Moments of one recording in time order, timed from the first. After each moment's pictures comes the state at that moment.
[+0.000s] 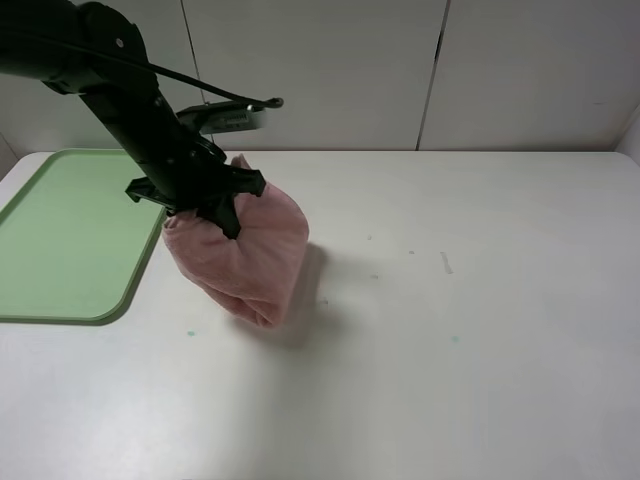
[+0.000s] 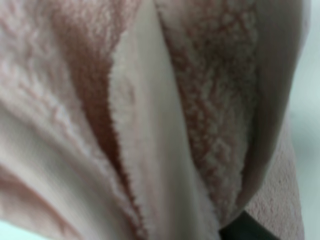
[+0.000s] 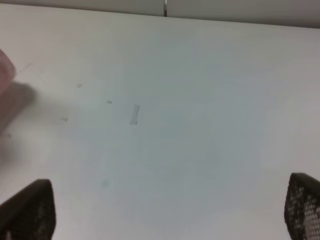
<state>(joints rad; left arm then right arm) -0.41 1.83 -1.19 -0.23 0.71 0.01 0.10 -0.01 -0.49 0.07 1.03 -0.10</state>
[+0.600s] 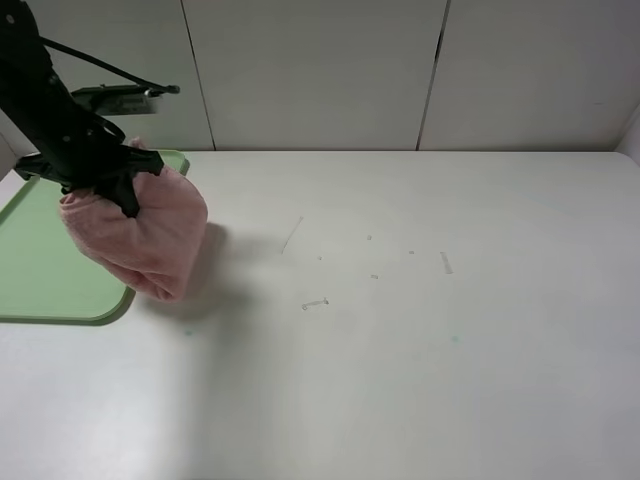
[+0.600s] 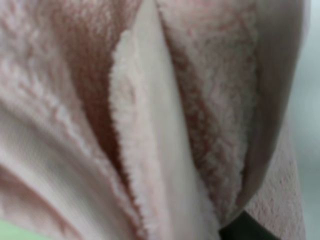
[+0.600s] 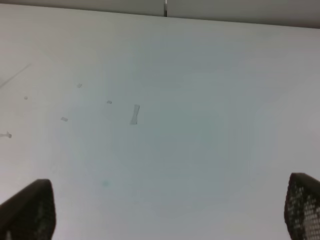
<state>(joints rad) -0.12 1.80 -1.19 -0.04 0.77 0.00 0.10 -0.01 -0.49 0.07 1.03 -0.10</state>
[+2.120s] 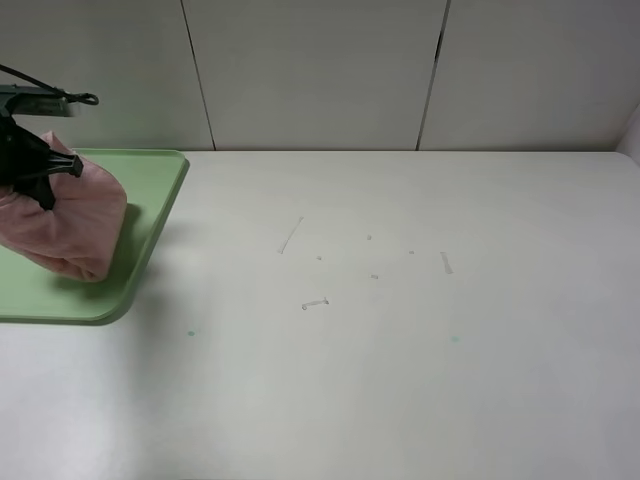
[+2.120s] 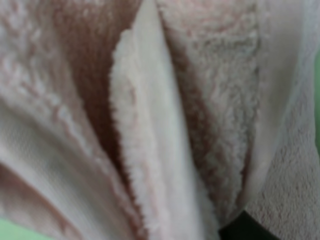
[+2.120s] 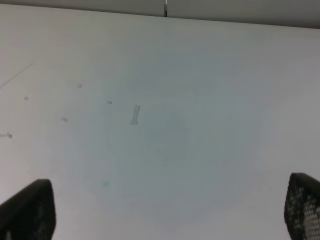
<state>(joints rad) 0.12 1.84 -1.19 0.17 0.64 0.00 0.10 -0.01 -0.49 0.07 1.03 -0.10</state>
